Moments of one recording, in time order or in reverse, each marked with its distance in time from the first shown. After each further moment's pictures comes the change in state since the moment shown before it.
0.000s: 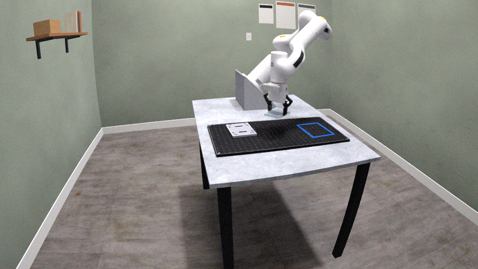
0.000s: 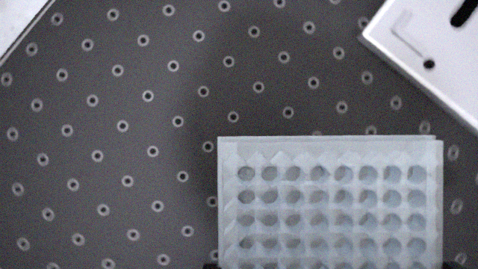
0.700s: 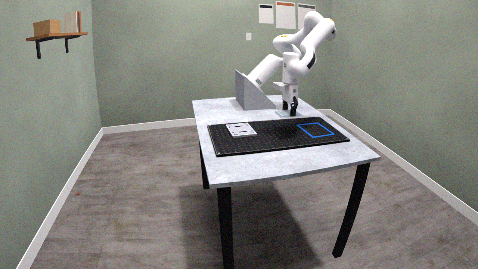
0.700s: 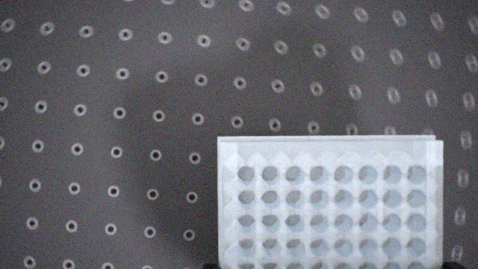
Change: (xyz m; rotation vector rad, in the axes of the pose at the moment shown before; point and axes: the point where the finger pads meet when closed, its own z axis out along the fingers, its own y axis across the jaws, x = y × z) arm -0.039 -0.049 0.001 0.000 0.002 0.625
